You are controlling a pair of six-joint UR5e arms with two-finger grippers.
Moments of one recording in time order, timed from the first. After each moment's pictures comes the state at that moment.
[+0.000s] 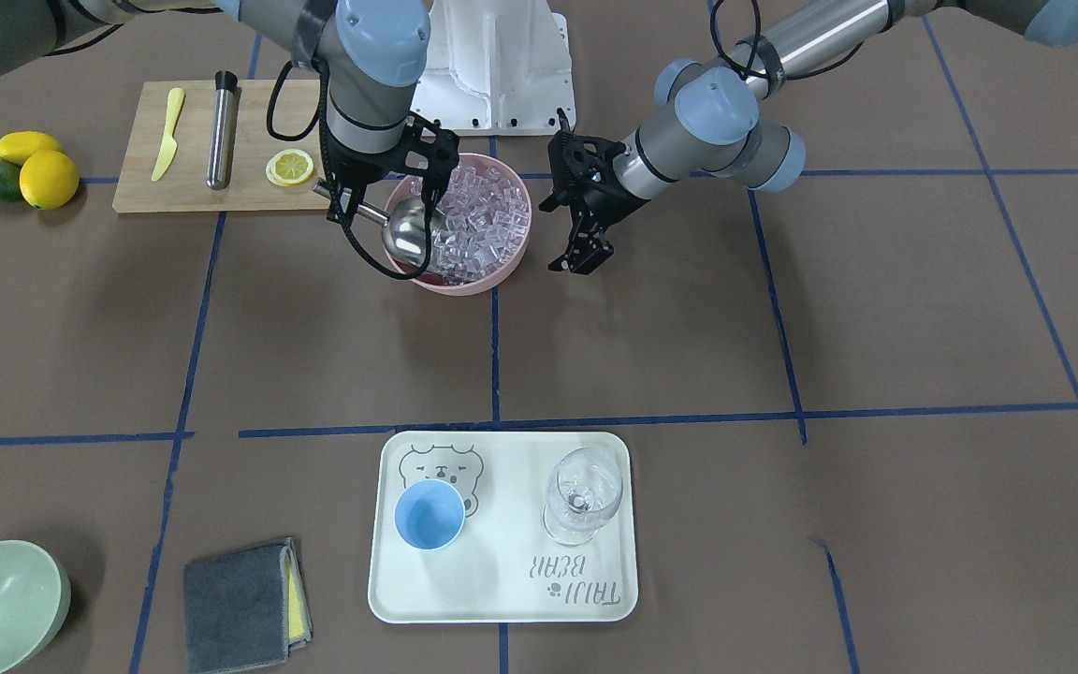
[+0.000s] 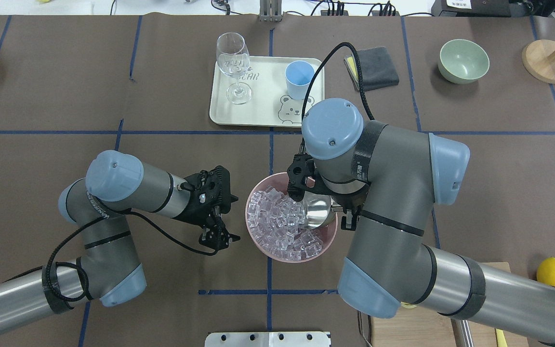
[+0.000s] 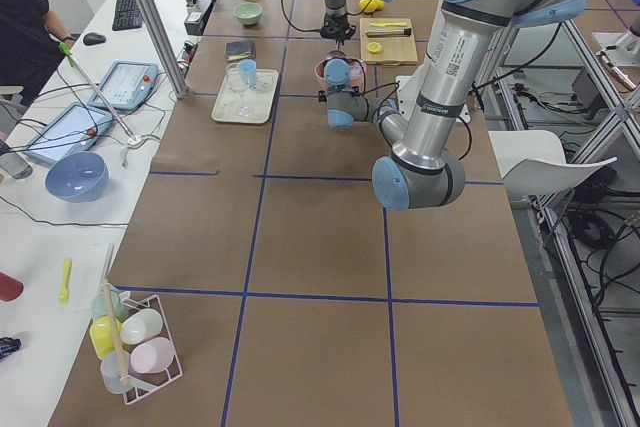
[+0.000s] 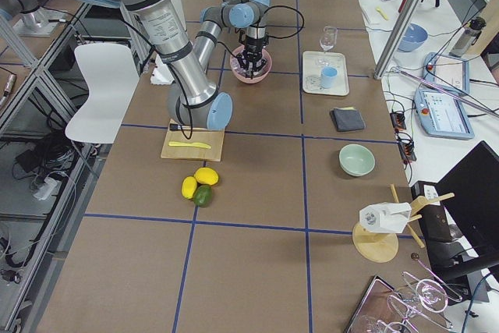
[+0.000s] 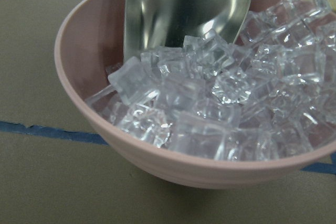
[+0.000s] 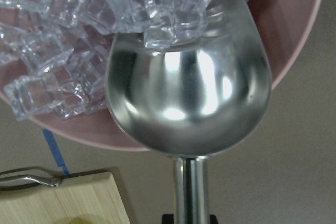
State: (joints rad) left arm -0.48 -2.04 -1.57 -2.46 -2.05 -0.02; right arm 0.50 -0.89 1.88 -2.21 1.89 -0.27
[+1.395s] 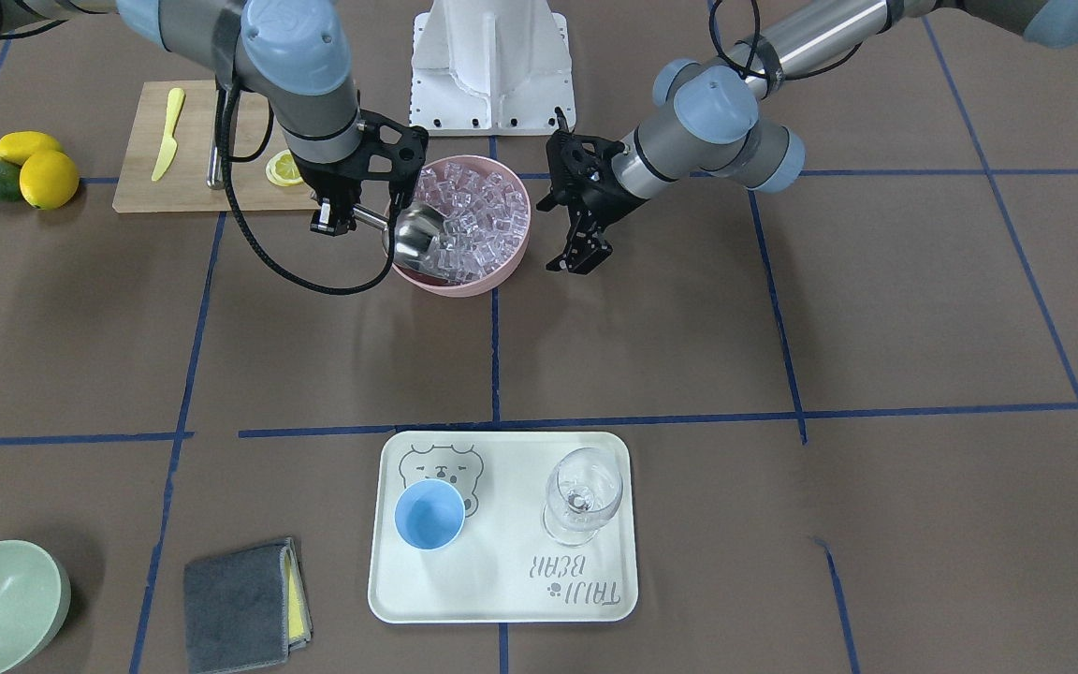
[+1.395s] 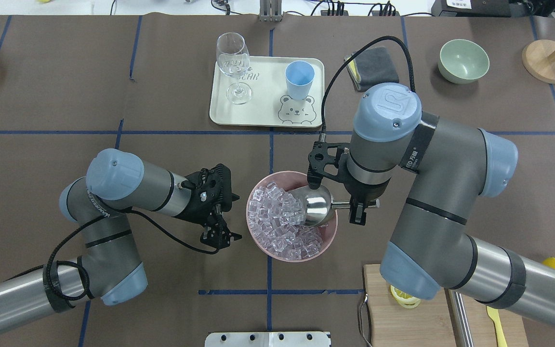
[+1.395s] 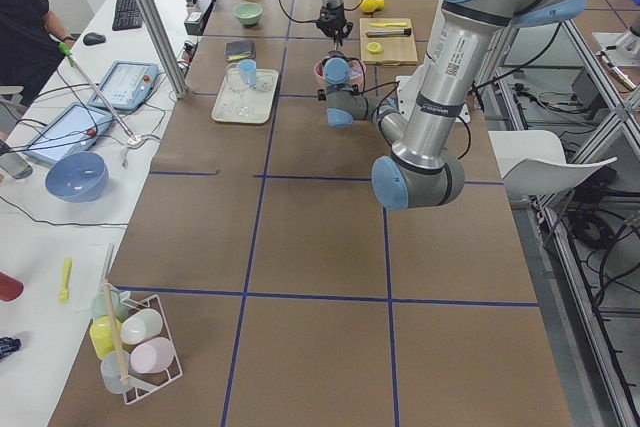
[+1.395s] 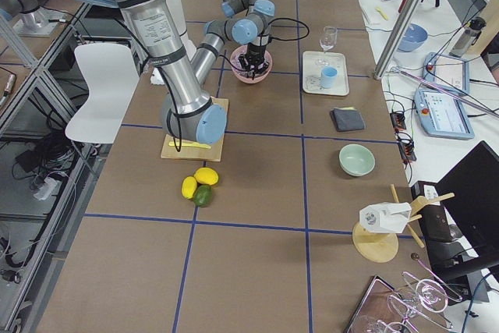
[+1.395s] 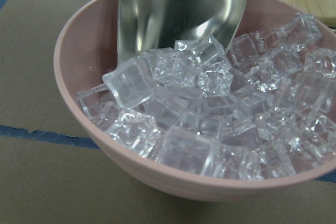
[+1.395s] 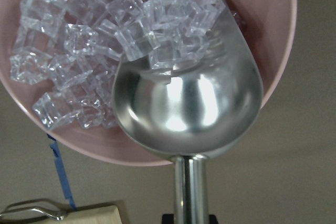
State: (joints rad) left arm -0.48 -2.04 -1.57 -2.46 -2.05 -0.03; right arm 0.56 -1.04 1.93 -1.89 2.06 -0.23
